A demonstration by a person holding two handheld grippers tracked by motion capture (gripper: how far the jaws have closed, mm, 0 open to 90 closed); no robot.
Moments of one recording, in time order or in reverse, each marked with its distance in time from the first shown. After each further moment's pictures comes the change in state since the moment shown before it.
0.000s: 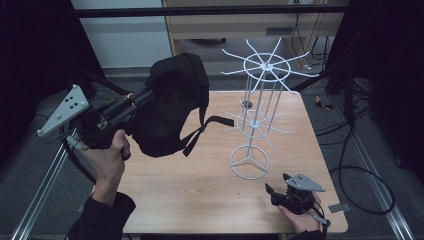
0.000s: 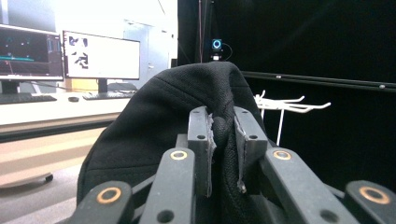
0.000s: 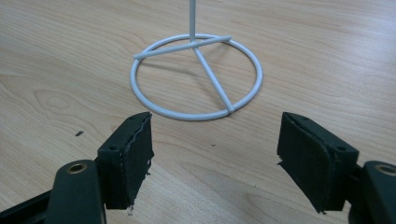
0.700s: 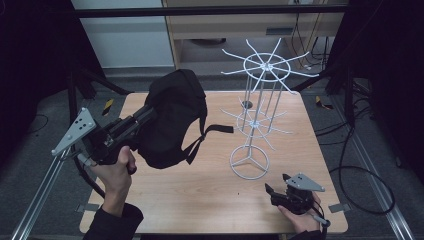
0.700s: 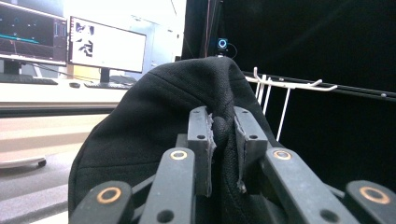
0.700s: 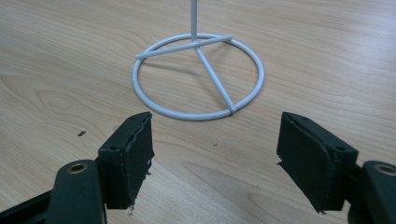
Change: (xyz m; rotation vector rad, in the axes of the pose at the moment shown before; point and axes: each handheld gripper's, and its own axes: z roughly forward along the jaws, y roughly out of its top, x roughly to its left) left arm 0.004 -0.046 -0.012 -0.010 0.022 -0.085; right arm 0.001 0.000 0.000 0.005 0.007 0.009
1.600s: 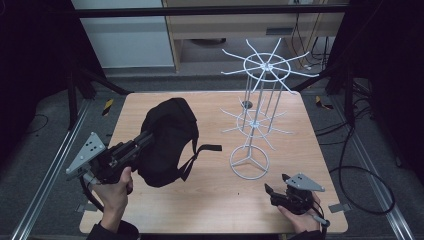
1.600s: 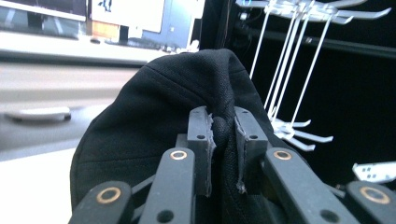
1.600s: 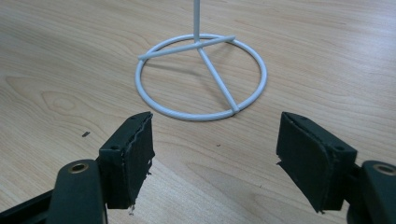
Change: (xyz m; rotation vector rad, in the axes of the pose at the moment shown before) left arm 0.011 -0.055 -0.027 0.115 0.069 -0.033; right arm 0.000 0.000 0.000 -0.002 0.004 -0.002
